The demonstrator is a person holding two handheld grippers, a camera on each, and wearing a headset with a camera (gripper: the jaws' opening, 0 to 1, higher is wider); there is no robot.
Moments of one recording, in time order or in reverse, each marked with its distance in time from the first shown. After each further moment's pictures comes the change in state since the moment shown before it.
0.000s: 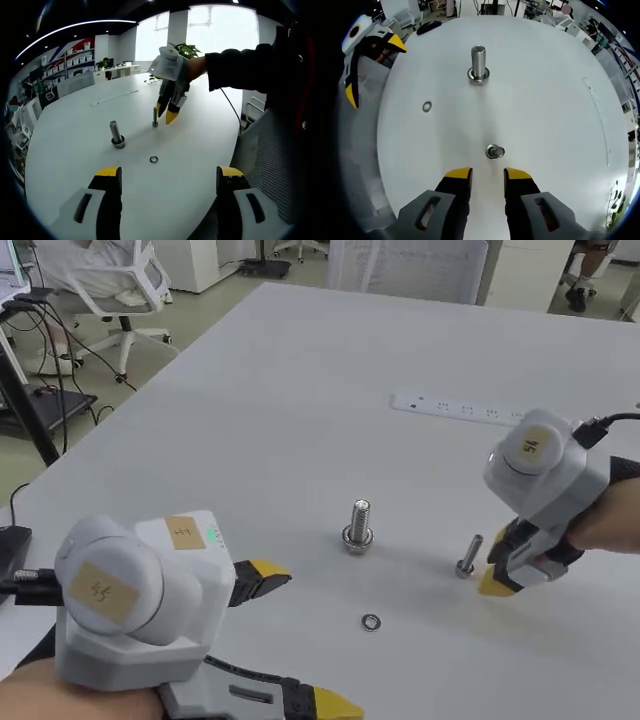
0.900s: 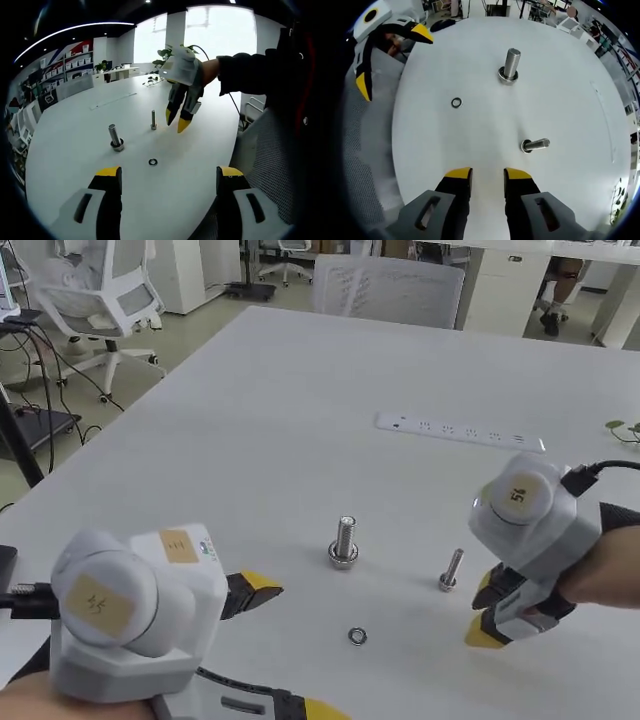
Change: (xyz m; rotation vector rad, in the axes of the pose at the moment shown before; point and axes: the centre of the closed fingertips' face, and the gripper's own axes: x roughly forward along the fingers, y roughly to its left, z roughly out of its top) left arm 0.000 -0.003 0.004 0.016 -0.017 -0.006; right arm -0.003 0.046 -0.003 -0.016 -0.006 0.031
